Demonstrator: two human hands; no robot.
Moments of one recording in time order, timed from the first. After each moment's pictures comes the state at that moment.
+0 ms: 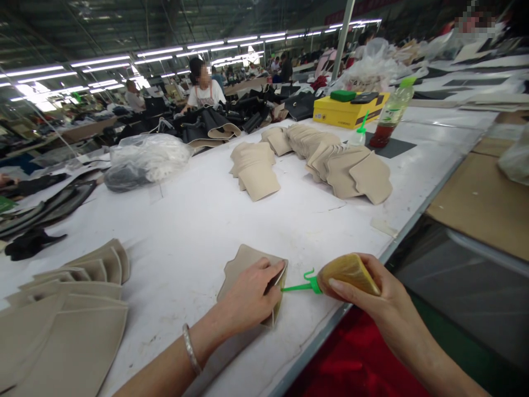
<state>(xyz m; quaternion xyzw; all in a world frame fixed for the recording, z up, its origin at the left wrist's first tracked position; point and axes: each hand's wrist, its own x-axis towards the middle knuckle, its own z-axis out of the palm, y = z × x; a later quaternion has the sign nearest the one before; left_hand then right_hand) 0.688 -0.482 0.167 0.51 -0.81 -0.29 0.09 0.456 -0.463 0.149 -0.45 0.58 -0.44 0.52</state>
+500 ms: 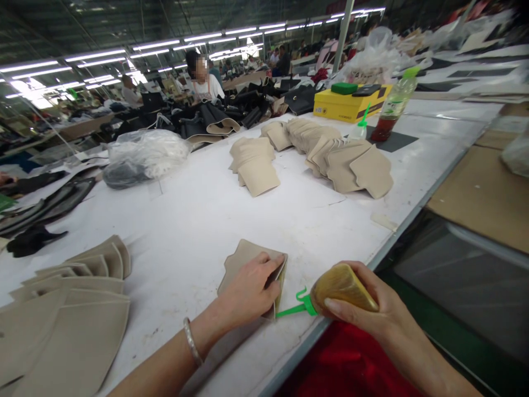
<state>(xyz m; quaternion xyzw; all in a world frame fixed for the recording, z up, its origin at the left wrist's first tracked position) 0.688 -0.481 0.166 0.52 -0.81 -0.27 0.07 0.460 -0.448 0.154 -0.47 0.54 -0.41 0.56</state>
